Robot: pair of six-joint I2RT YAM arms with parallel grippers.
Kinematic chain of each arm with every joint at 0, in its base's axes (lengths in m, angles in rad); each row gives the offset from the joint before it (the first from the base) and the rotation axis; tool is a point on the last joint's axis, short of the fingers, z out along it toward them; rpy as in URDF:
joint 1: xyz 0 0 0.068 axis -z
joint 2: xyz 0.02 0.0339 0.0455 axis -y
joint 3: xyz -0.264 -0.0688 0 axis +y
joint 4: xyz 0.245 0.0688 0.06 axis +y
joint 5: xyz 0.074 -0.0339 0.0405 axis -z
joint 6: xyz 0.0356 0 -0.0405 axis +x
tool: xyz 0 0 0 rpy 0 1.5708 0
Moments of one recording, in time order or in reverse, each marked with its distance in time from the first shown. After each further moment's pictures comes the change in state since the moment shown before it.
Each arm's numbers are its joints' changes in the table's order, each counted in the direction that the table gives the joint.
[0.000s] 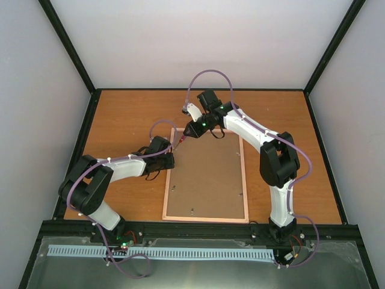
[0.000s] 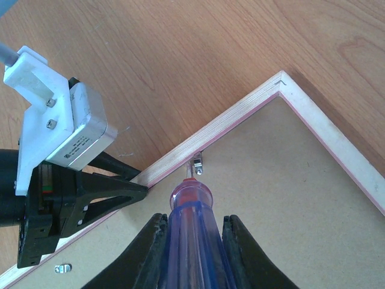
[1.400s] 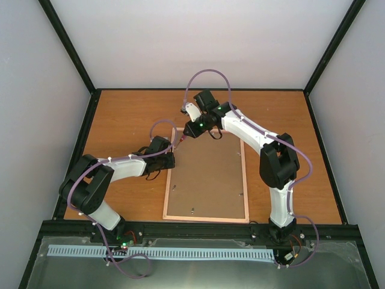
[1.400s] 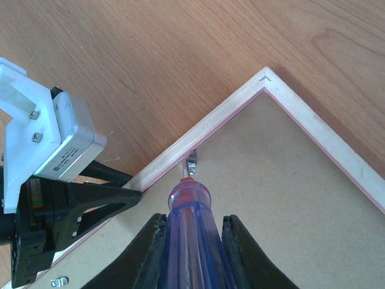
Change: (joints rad) left arm 0.000 -0.004 0.001 -0.018 0.008 0.000; right arm -0.026 0.010 -0.013 0.020 0.122 0.064
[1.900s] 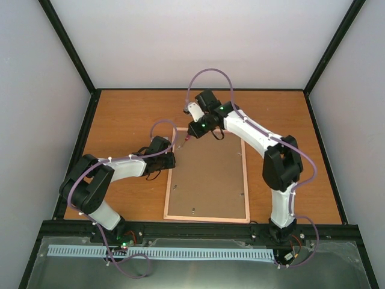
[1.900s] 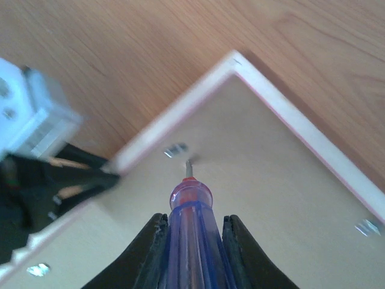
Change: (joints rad) left arm 0.000 -0.004 0.006 -0.026 0.013 -0.001; right arm -0.005 0.017 -0.016 0.046 0.060 0.006
